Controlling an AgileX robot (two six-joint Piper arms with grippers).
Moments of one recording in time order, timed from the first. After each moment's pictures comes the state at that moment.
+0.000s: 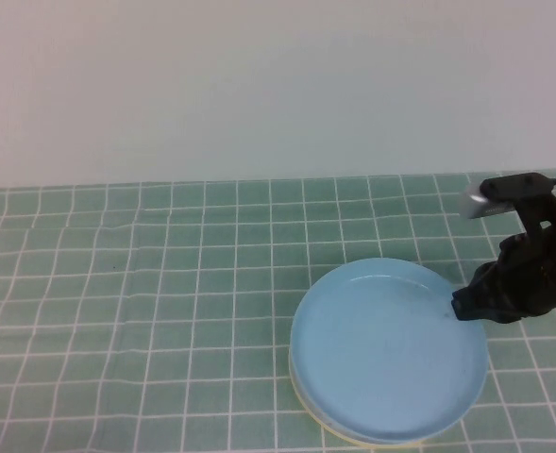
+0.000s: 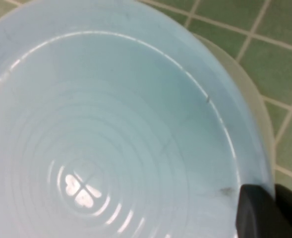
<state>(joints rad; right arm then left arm) 0.25 1.66 -0.98 0.63 0.63 -0.62 -0.04 -0.01 0.00 0.10 0.38 -0.26</state>
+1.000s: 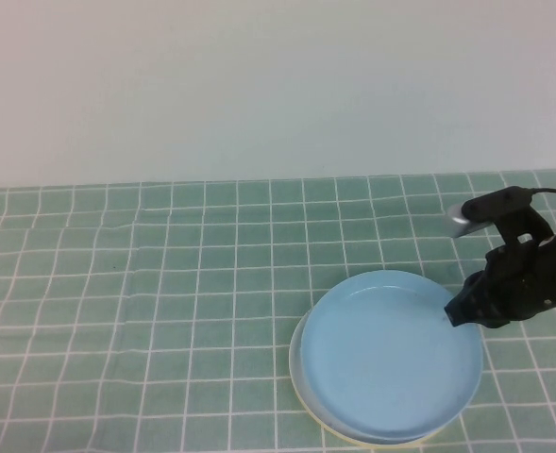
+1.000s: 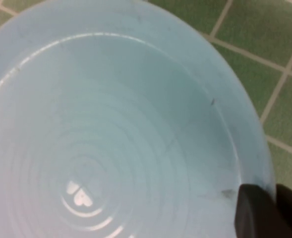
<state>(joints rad) 0.25 1.78 -0.98 0.65 0.49 -0.76 -0.04 -0.01 0.00 0.10 0.38 -0.26</state>
